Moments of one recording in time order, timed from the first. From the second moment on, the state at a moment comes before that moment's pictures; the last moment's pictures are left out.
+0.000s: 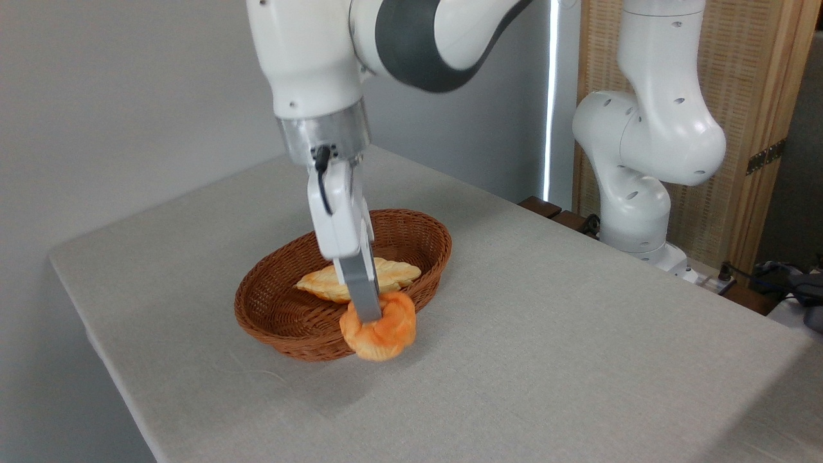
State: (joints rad) arm -0.08 -0.03 0.05 -1.92 0.09 1.90 1.35
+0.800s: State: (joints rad) arm -0.04 0.05 0.05 -1.92 0.13 2.07 1.39
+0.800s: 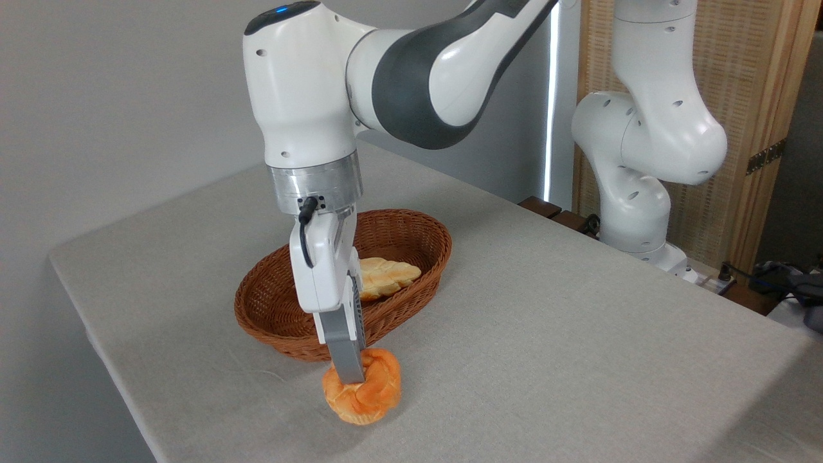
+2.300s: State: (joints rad) arm -0.02 0.03 0.05 -1.65 0.00 1.69 0.78
